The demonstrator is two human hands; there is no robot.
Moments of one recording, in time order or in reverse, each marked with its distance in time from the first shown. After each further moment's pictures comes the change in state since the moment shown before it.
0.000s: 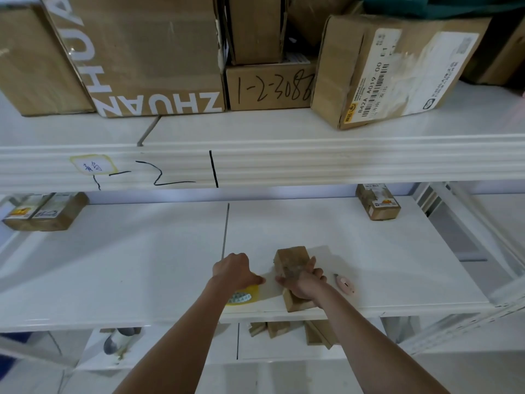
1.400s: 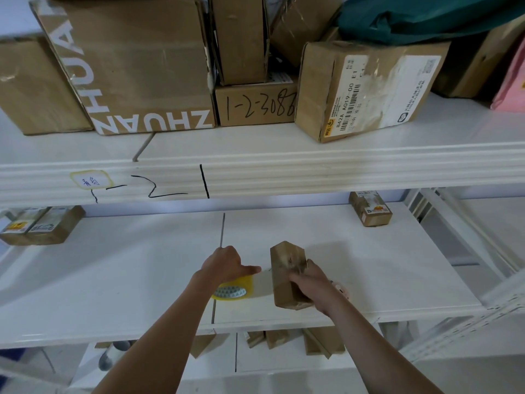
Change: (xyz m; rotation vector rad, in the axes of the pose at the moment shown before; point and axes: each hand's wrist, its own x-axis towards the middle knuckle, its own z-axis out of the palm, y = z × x) left_hand 0.008 -0.008 -0.039 -0.029 0.037 0.096; right_hand -0.025 0.016 -0.026 0.754 -0.004 -0.228
